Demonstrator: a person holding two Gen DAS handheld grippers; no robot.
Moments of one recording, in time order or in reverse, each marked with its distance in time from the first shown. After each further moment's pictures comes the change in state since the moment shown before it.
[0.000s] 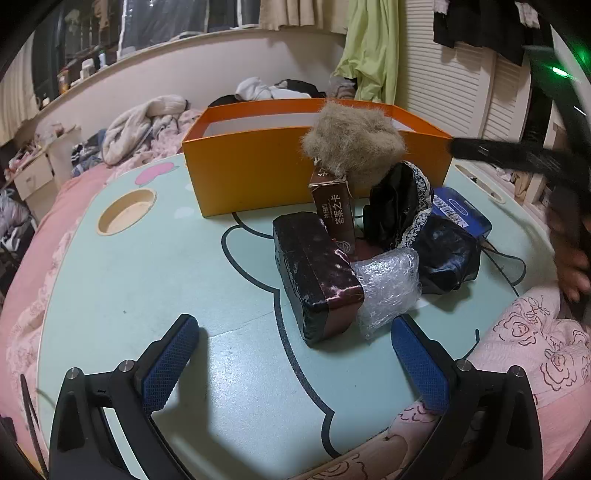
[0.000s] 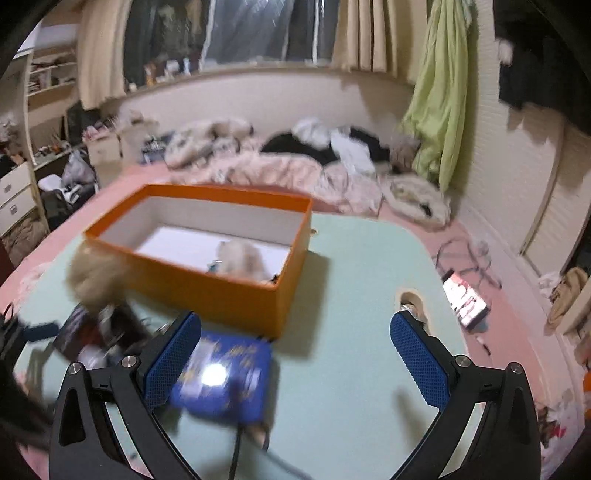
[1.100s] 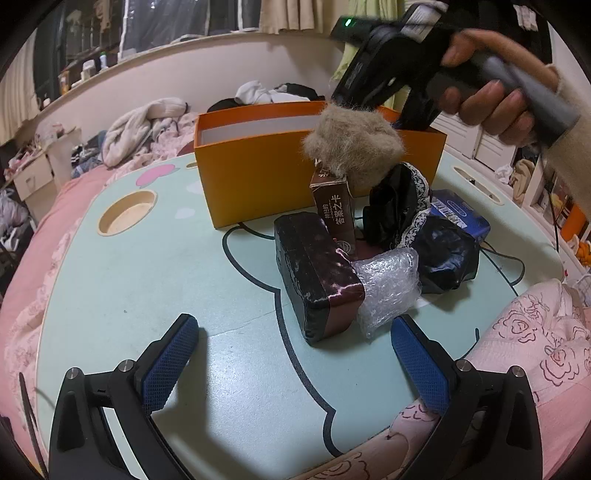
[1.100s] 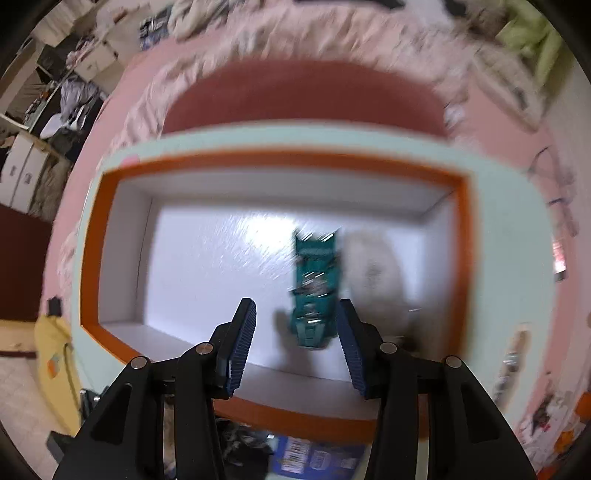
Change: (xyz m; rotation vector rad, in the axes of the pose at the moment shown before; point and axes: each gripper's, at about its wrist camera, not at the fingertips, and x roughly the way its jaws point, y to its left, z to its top) left arm 0.001 0.007 -0.005 0.005 -0.007 -0.006; right arm 0.101 0.038 0.087 -0.009 0.727 0.220
